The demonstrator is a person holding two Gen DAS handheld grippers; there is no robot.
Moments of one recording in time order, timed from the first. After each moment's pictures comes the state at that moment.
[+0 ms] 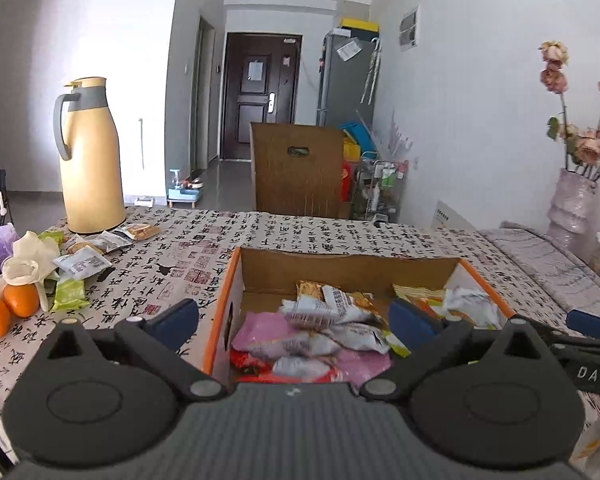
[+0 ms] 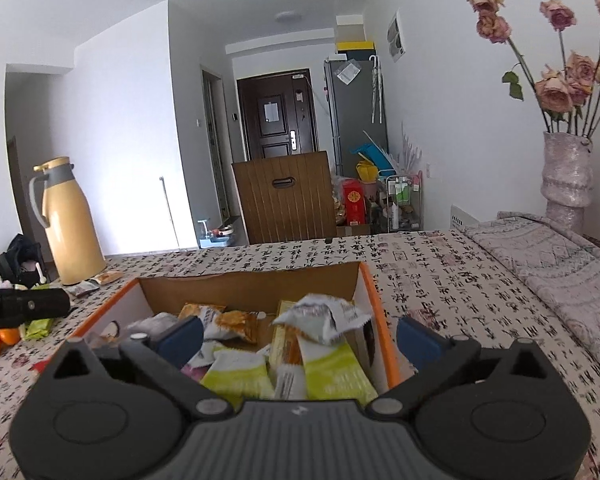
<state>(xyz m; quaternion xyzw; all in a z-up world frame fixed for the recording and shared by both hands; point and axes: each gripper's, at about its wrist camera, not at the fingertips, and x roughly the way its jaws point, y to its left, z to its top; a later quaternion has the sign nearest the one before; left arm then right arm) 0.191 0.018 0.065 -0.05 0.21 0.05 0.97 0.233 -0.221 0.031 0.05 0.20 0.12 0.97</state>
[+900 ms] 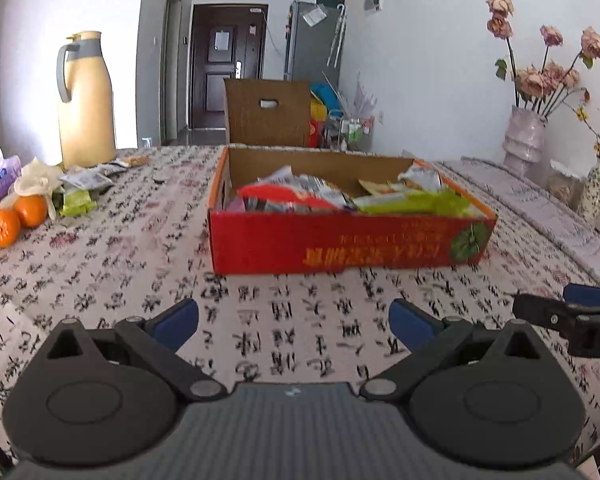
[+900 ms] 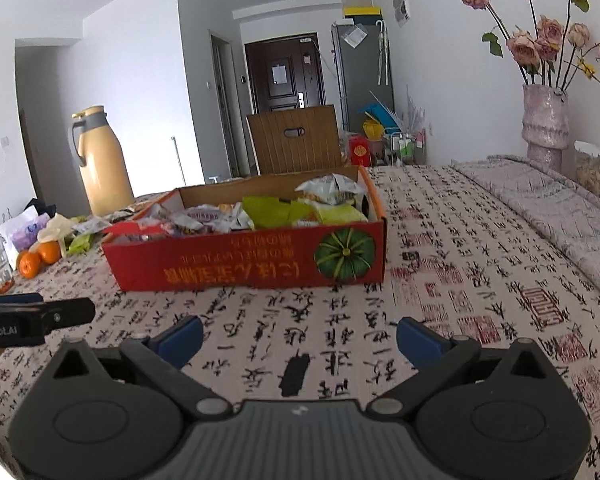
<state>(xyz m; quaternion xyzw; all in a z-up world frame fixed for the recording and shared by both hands) 0.083 0.015 0.000 -0.04 0.27 -0.01 0.96 0.103 -0.234 -0.010 0.04 0.26 0.14 0.96</state>
